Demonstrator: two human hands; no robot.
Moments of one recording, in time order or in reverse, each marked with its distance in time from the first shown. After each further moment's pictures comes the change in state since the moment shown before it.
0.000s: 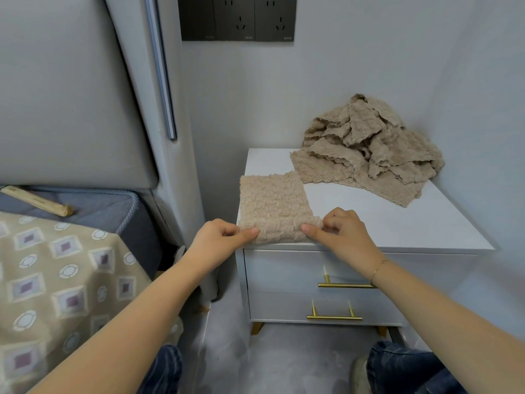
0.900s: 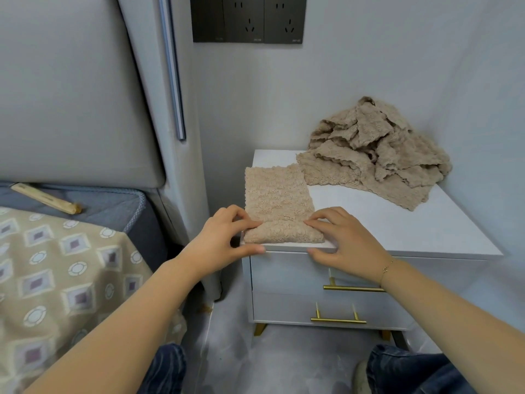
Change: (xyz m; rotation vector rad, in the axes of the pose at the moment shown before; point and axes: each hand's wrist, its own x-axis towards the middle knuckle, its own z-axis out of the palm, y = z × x) left_hand 0.011 -0.013 -0.017 0.542 -0.050 0.485; right_hand 0.006 0.014 -0.005 -0.451 -0.166 -0.449
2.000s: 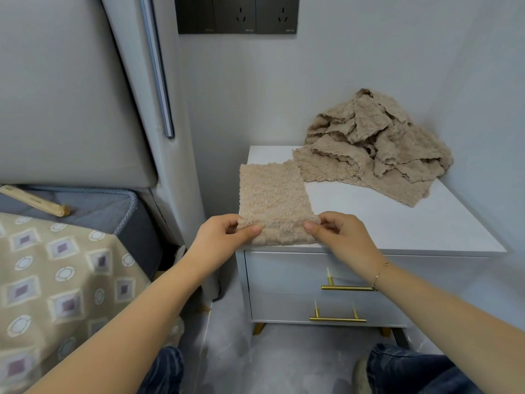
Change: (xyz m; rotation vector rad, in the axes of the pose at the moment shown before) left_hand 0.008 0.018 0.010 -0.590 0.100 -0.402; right_hand 0.004 -0.020 0.002 0.641 0.171 0.429
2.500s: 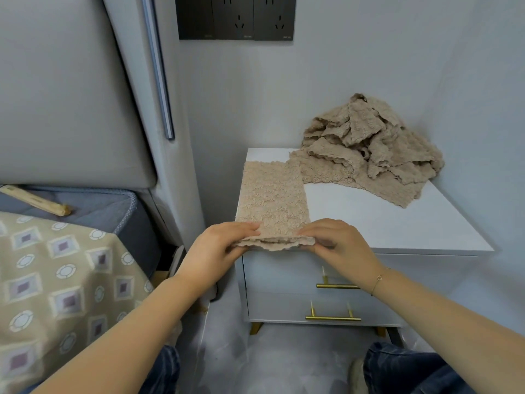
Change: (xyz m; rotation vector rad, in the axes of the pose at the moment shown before) left_hand -0.008 -0.026 0.002 0.409 0.085 0.642; right_hand -0.011 0.015 -0.007 -0.296 -0.052 -0.494
